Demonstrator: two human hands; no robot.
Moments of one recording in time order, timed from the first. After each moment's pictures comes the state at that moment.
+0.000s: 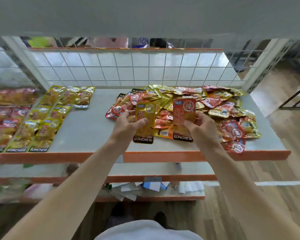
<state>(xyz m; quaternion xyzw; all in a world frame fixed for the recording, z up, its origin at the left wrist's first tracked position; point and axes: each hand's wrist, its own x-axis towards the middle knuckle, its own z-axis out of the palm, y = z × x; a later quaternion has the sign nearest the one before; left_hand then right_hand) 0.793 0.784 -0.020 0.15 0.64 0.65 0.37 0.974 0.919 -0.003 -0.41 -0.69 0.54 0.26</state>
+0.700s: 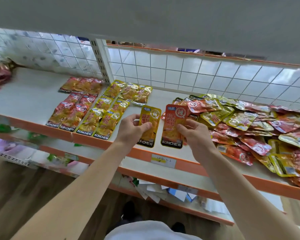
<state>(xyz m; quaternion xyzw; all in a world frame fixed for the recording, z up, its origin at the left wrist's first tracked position) 0.705 0.664 -0.015 0.10 0.76 0.60 0.23 0.826 0.822 -0.010 -0.34 -0.57 0.74 0.13</state>
